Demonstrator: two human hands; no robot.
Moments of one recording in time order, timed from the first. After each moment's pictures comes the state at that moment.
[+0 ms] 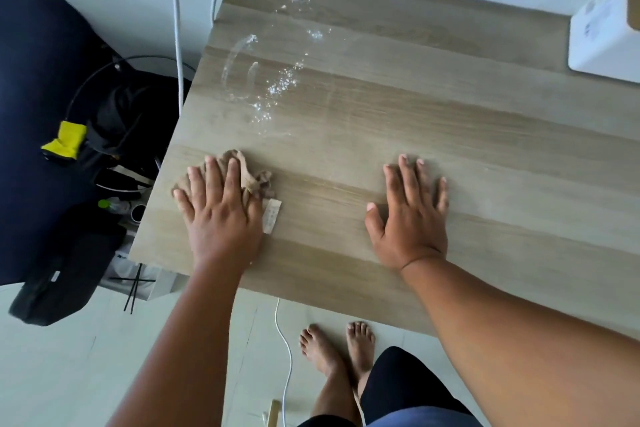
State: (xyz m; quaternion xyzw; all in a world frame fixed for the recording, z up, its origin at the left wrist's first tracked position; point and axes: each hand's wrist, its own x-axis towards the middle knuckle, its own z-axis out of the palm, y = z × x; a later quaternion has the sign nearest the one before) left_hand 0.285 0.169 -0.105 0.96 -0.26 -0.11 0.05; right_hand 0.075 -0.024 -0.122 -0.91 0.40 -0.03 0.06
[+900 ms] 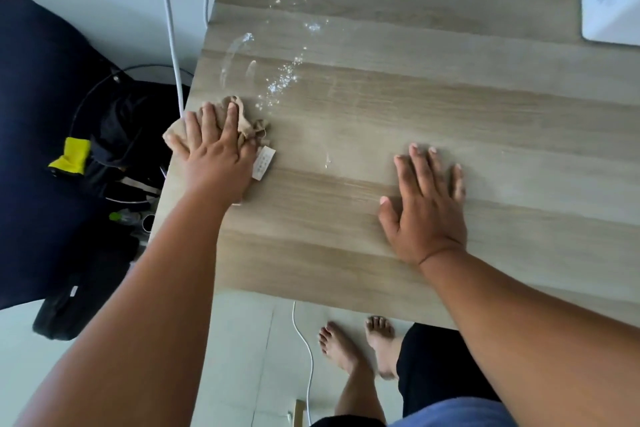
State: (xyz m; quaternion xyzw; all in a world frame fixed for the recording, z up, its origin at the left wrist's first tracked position) left_hand 0.379 0.116 -0.099 0.94 -0.31 -0.16 0.04; right_hand 0.076 -0.023 -0.116 -0.91 0.40 -0.02 0.05
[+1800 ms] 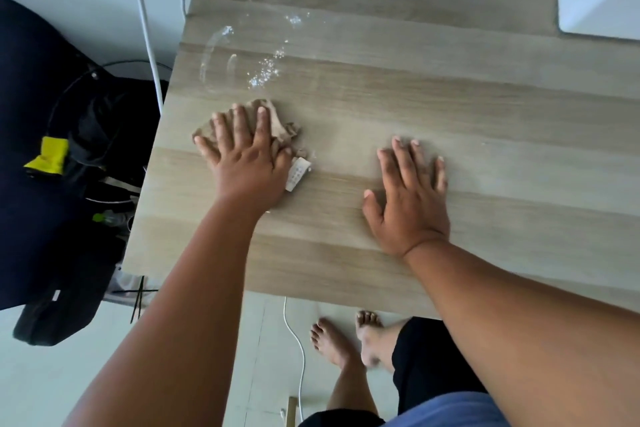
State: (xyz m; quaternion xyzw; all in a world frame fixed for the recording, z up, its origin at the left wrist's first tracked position) left_hand 0.313 0.082 -0.104 0.92 -0.37 -0.15 0.01; right_hand 0.076 -0.023 -0.111 -0.91 0.40 -0.02 0.06
